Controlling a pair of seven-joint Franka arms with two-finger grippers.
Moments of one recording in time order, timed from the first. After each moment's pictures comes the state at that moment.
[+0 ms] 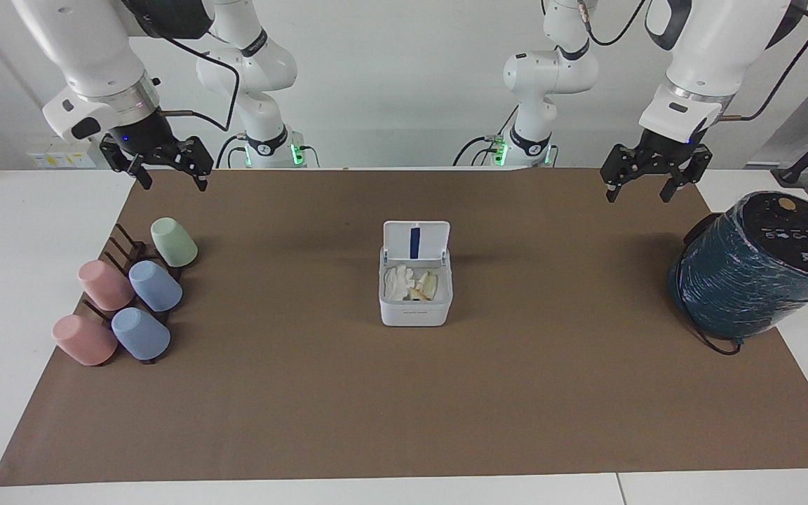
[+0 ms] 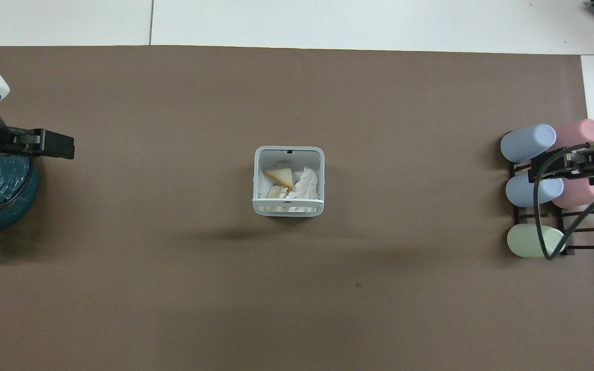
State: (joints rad) left arm -0.06 -0.02 -0.08 -1.61 0.03 1.68 -0.03; right arm 0.06 -0.01 -0.05 -1.58 -0.01 1.52 0.07
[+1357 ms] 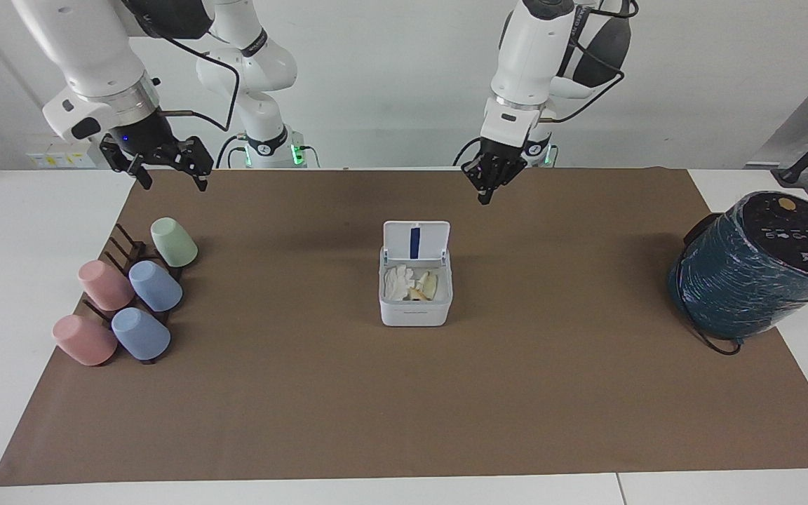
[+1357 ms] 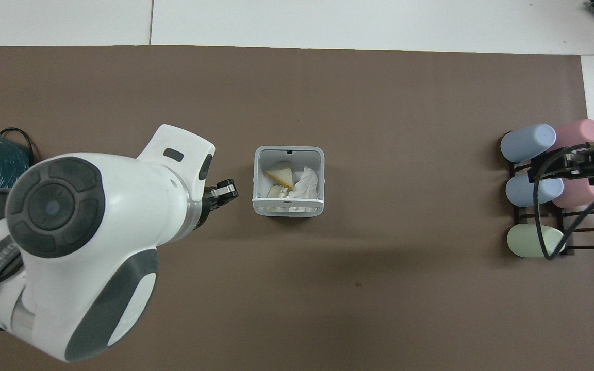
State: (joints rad) left arm -0.46 -0.10 -0.10 -1.90 -0.06 1.96 -0.88; right arm 0.06 -0.01 -0.05 -1.58 -0.01 1.52 0.07
